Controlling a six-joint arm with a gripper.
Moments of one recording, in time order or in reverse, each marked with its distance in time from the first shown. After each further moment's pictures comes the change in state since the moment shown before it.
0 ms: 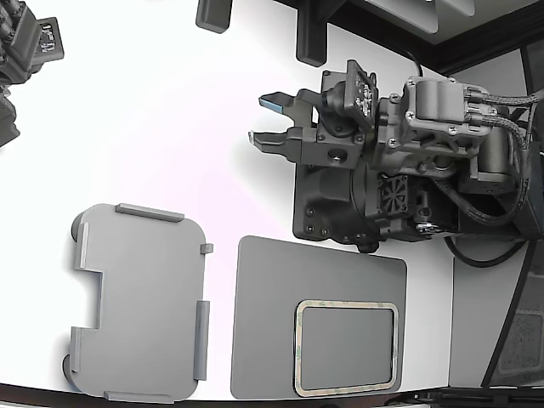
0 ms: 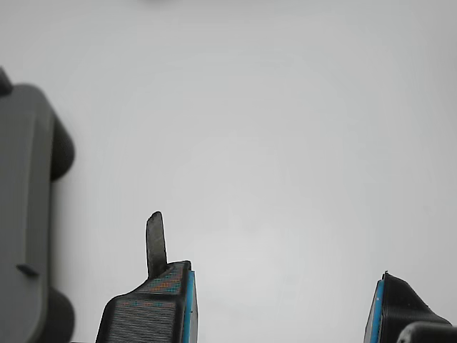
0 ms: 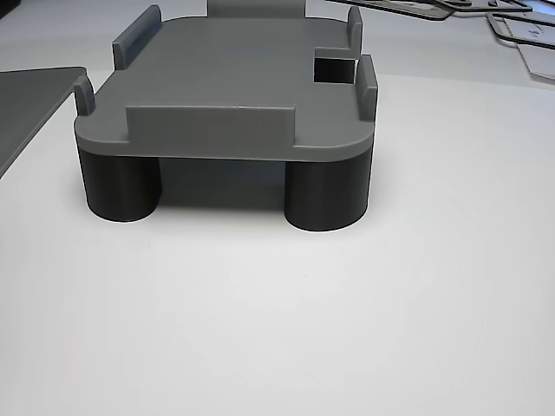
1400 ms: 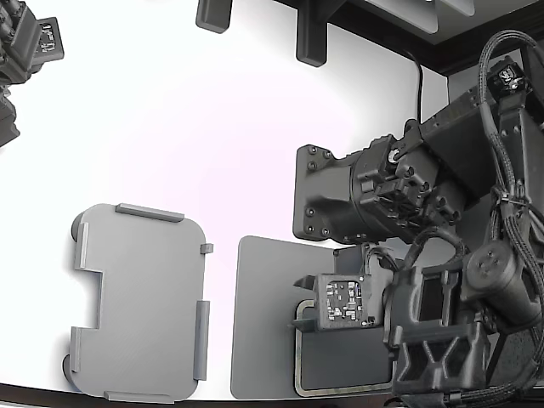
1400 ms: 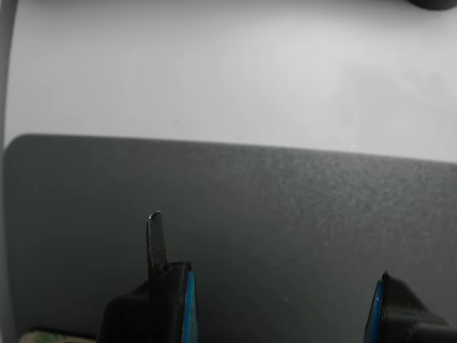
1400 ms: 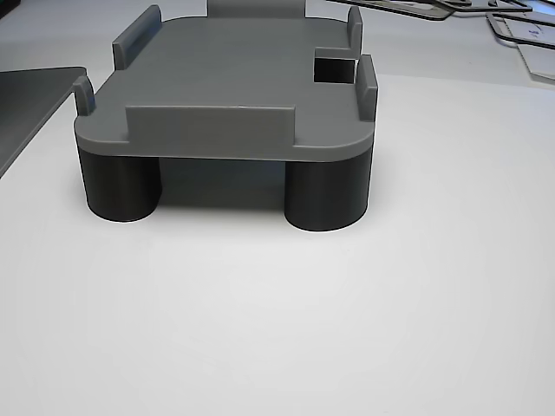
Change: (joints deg) arm 67.8 -50.4 -34.6 25.1 14.7 56.5
